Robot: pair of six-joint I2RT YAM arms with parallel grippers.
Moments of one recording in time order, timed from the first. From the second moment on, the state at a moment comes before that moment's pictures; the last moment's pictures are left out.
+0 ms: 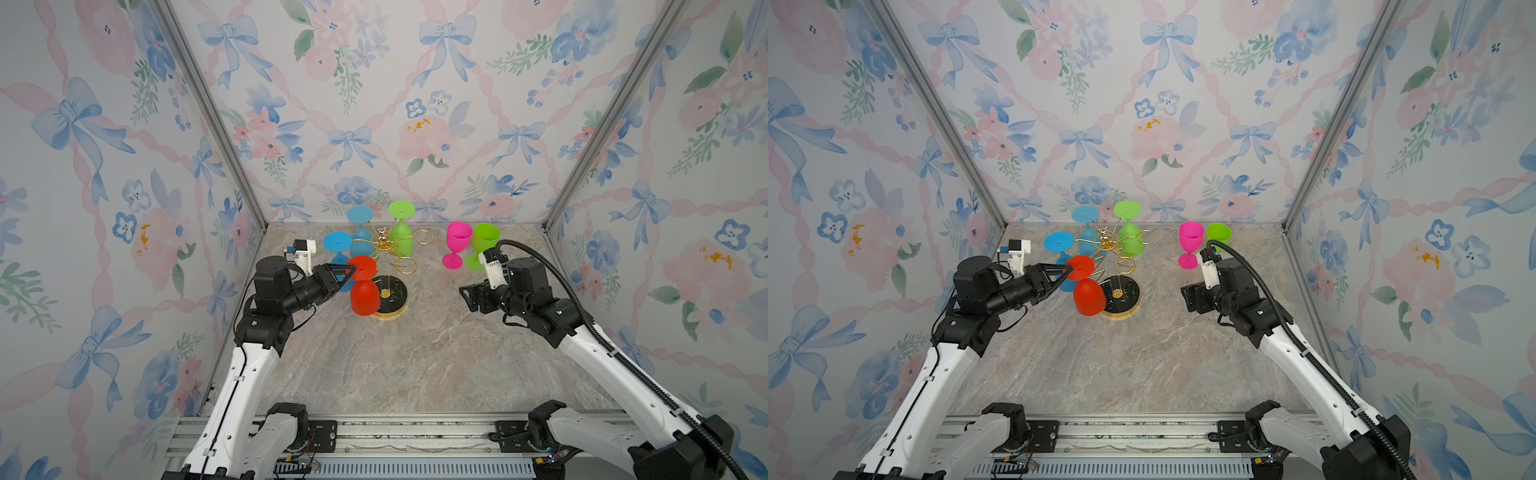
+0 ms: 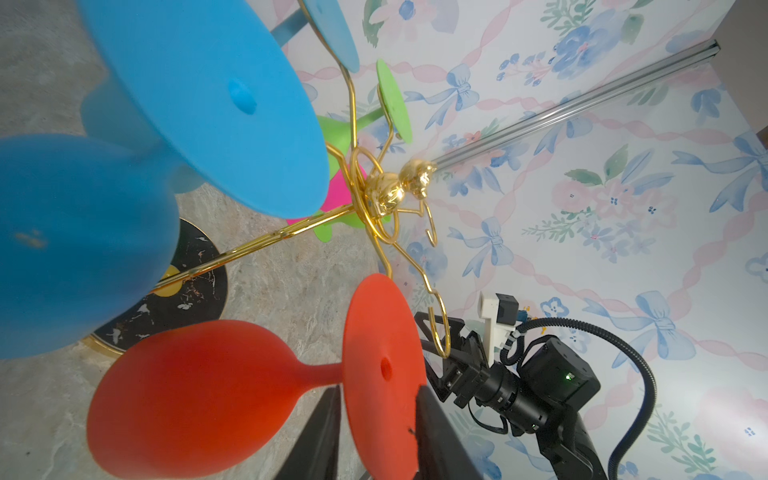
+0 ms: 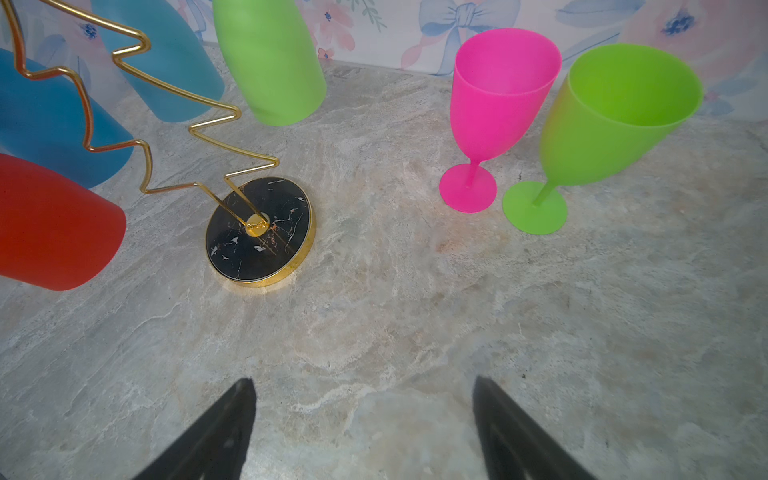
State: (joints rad) left arm -0.08 0.93 0.90 -0.26 0.72 -0.92; right arm 0.45 1.09 0.98 -0.54 -0.05 0.12
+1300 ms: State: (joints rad) left arm -0.08 0.93 0.91 -0.24 0.72 -0.95; right arm 0.46 1.09 0.98 -0.51 -0.05 0.13
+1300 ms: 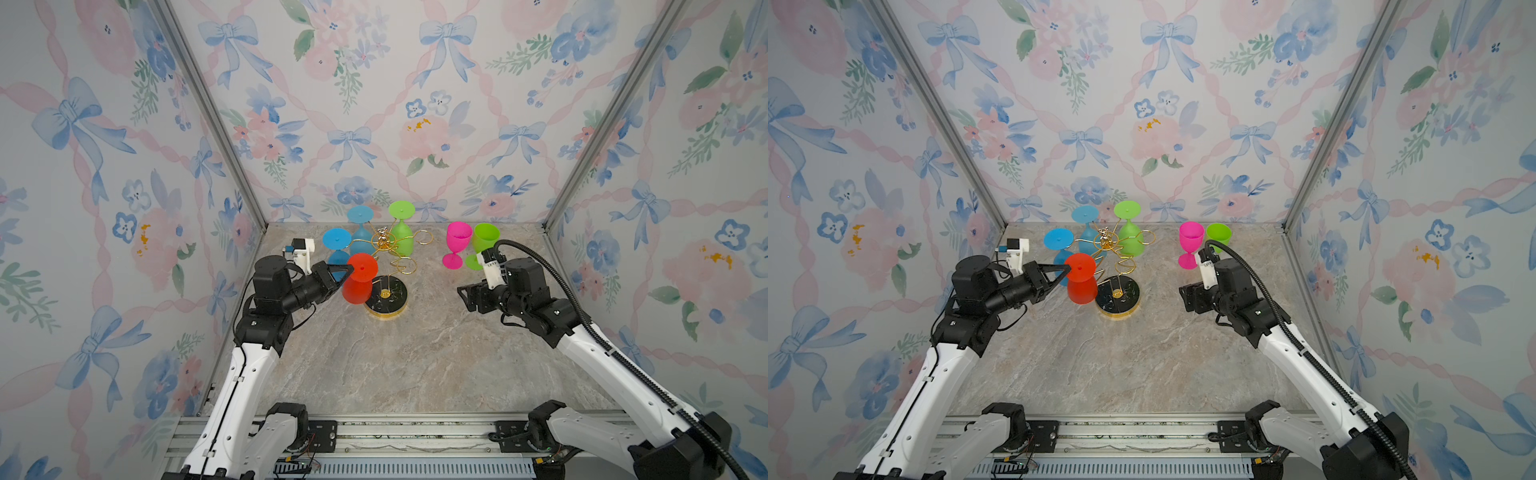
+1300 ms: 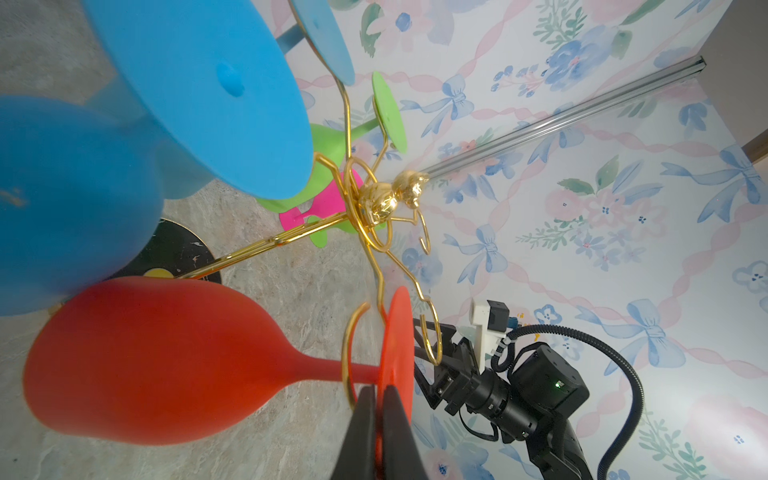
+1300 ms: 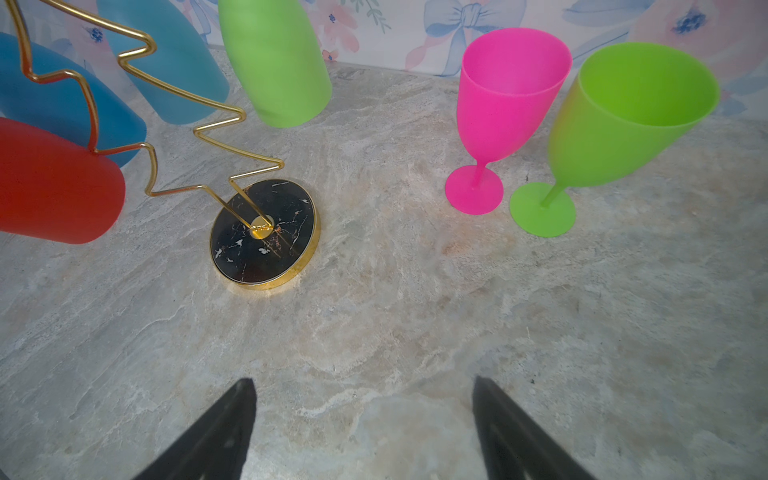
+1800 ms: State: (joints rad) left arm -0.08 0.92 0.91 -0.24 0.72 -0.99; right arm 0.46 1.10 0.96 -0.50 -0.05 0.13
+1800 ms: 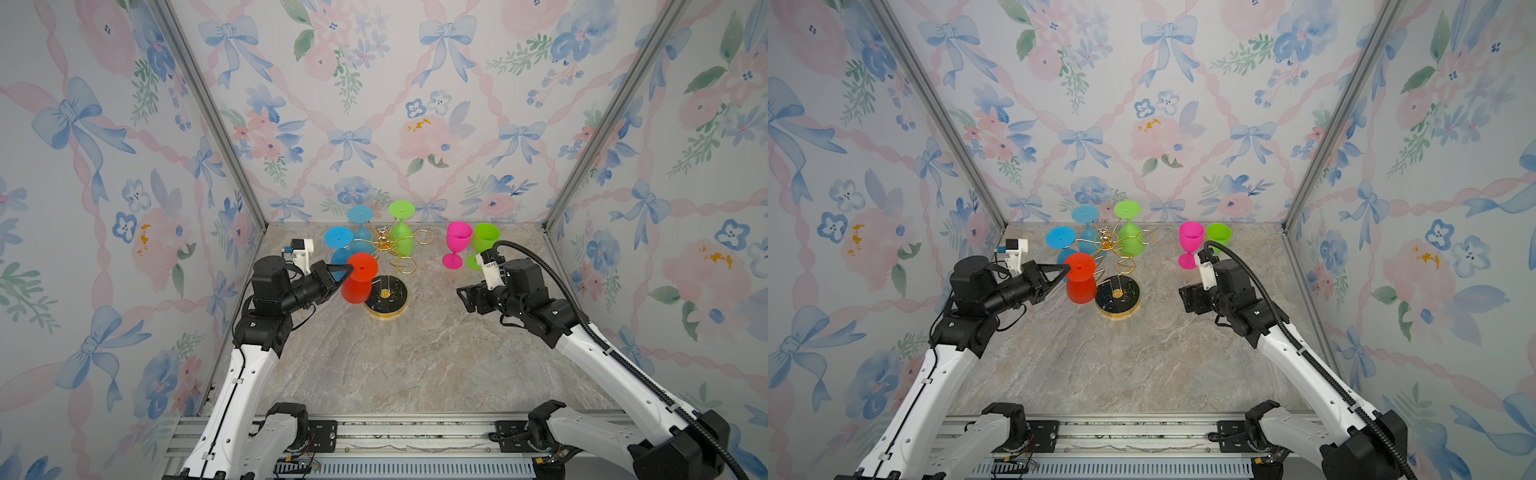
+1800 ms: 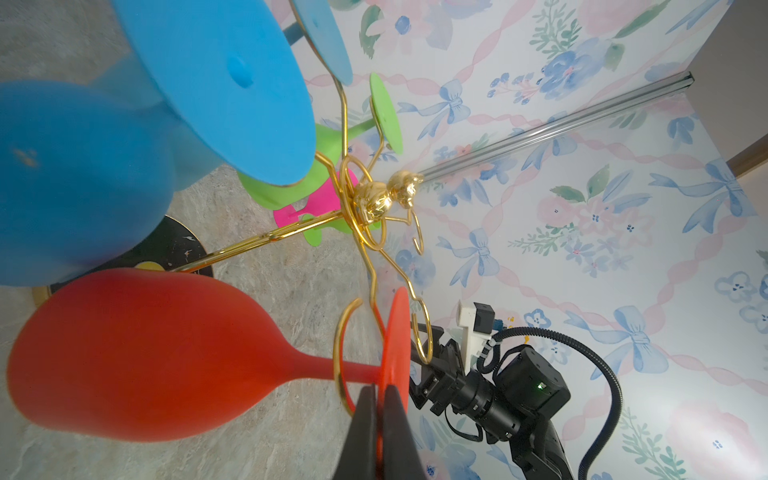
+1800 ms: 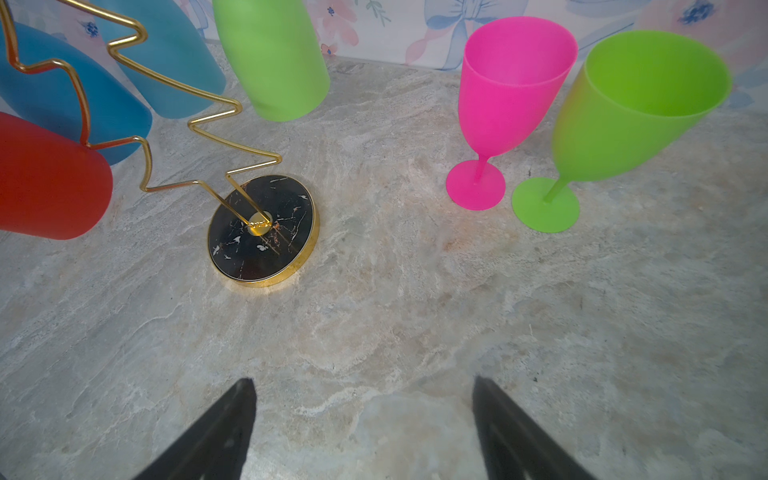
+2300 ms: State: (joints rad) left arm -0.08 0.88 0.91 -0.24 0.68 -1.11; right arm 0.46 1.10 0.96 -0.50 -0.05 0.13
